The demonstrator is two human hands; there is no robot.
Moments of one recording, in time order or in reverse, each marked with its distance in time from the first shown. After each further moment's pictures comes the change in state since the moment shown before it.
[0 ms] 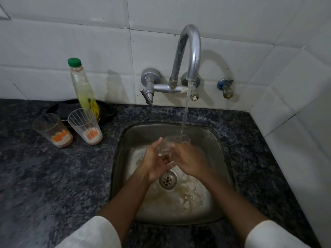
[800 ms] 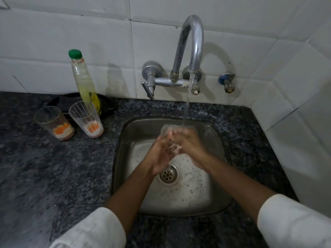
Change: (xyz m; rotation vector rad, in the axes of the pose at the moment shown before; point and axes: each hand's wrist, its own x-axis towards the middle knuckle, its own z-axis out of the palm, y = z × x) left_hand -0.006 0.001 0.015 0.101 -0.026 0.128; right_hand 0.008 -0.012 -0.014 0.788 0.006 0.211
